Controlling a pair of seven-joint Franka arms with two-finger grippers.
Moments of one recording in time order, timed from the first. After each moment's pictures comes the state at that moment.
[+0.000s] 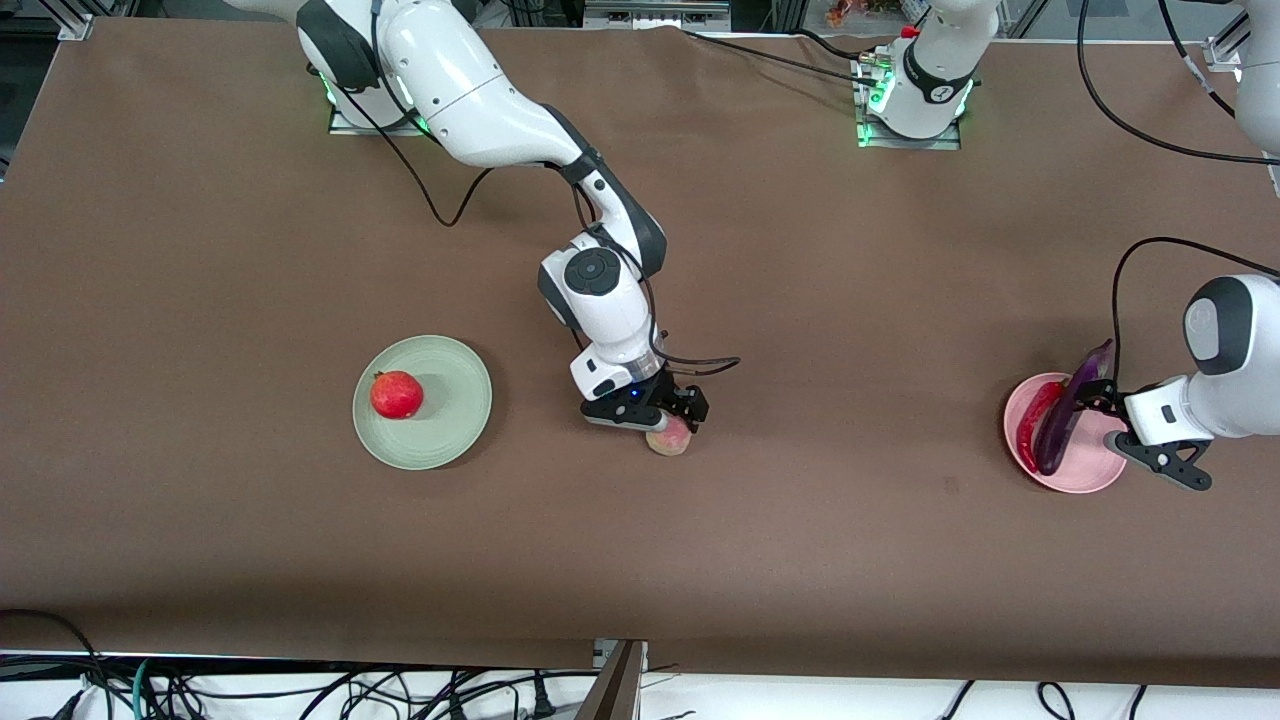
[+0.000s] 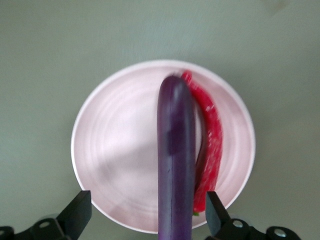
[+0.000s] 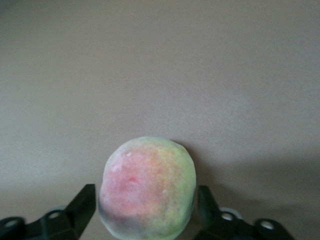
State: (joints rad) left arm 0.62 0.67 -0.46 -1.57 0.39 2.06 0.55; right arm 0.80 1.05 -0.11 -1.18 0.12 2.70 0.93
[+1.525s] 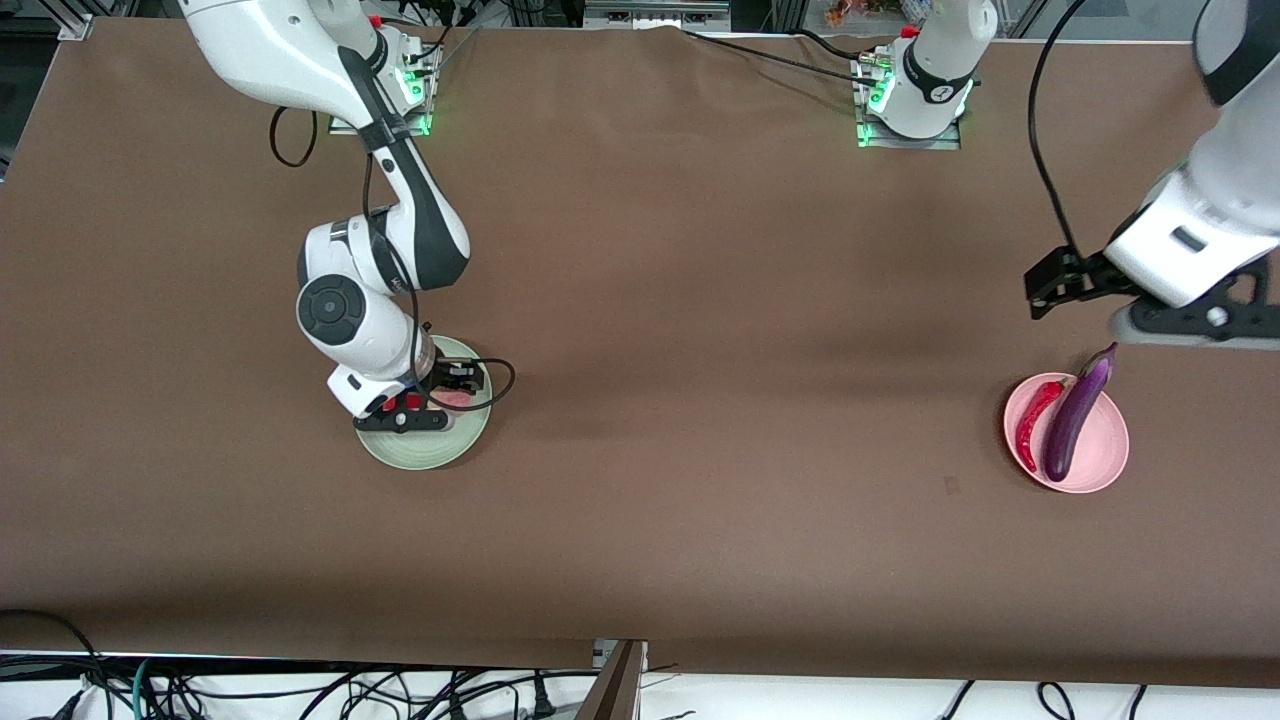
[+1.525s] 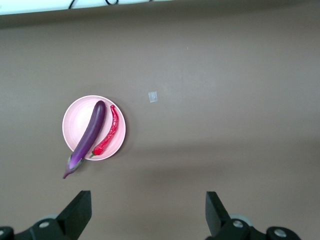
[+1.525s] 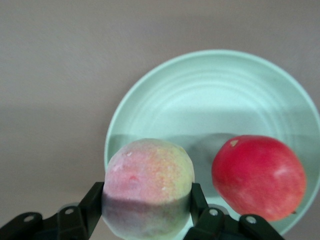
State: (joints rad) left arm 0.09 0.14 -0.24 -1.44 0.09 1.63 -0.13; right arm 0.48 0.53 -0.13 -1.82 0.14 2.34 0.25
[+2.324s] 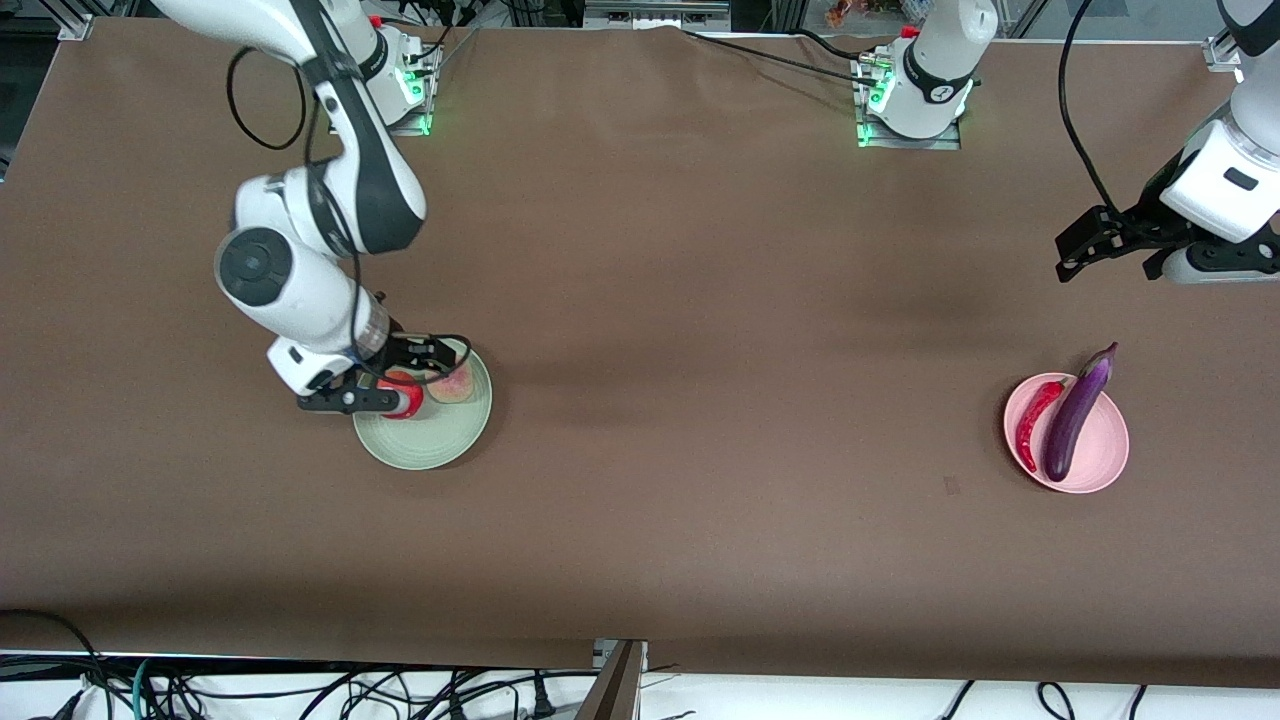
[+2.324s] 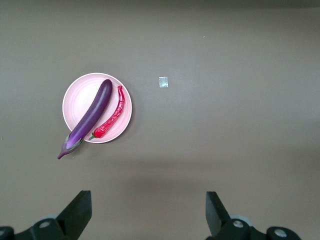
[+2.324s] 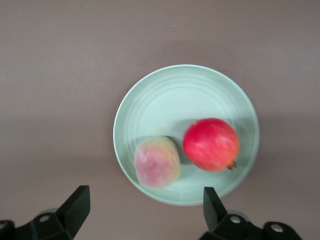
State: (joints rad) left arm -0.08 -0.06 0.02 -1.76 0.03 1.77 -0.11; right arm 0.47 0.33 -0.19 -1.76 0.14 2.08 0.25
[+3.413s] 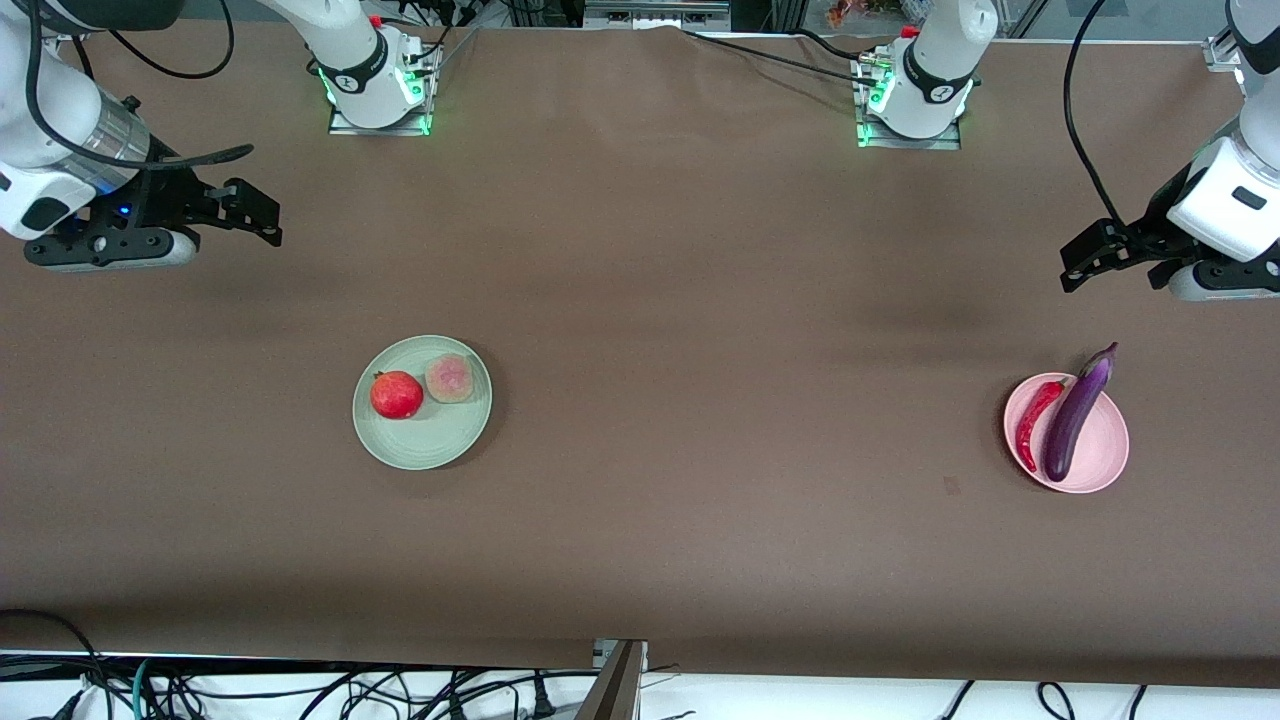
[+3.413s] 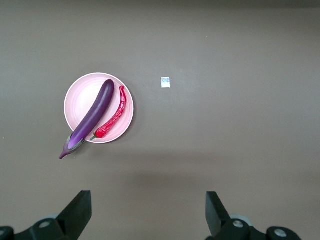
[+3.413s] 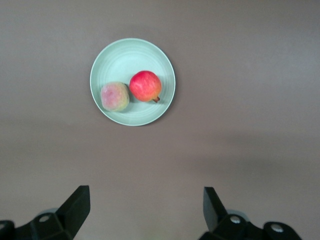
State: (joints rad) left arm -0.07 -0.01 0.03 -1.69 0.03 1.73 -0.11; right arm 0.29 -0.02 -0.15 -1.70 0.03 1.64 0.07
